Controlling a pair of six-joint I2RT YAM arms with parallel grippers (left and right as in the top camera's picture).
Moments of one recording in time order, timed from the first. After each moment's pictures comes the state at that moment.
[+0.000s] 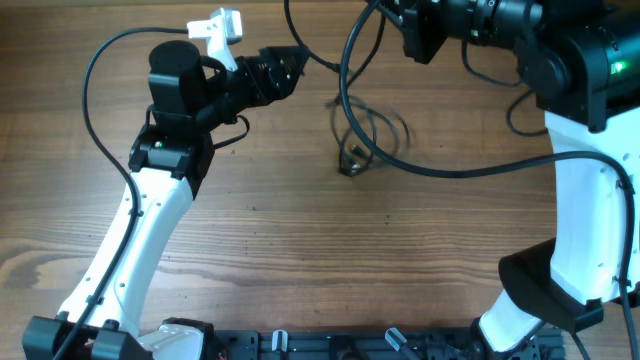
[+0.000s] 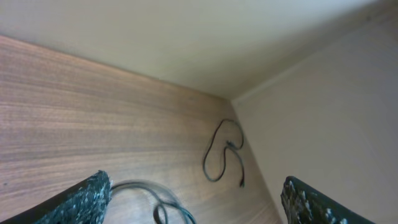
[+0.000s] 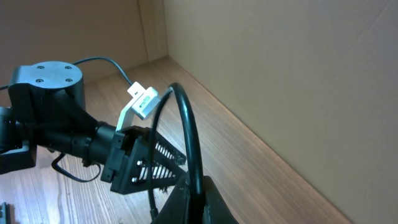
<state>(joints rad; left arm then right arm) -0.18 1.41 1.11 0.02 0.60 -0.67 0.35 1.85 2.62 -1.24 -0.54 -0.29</state>
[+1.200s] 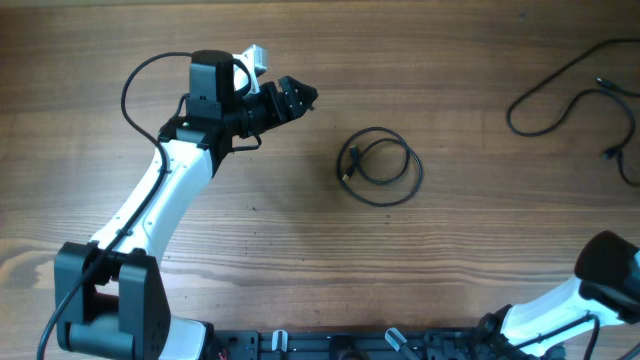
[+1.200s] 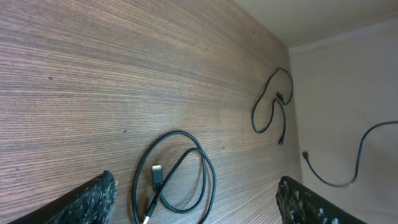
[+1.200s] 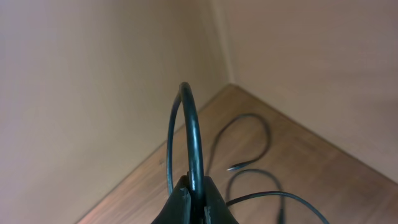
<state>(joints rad) -0.20 1.62 1.11 -0.19 0.61 -0.62 -0.58 1.87 2.59 -1.22 -0.03 0.31</state>
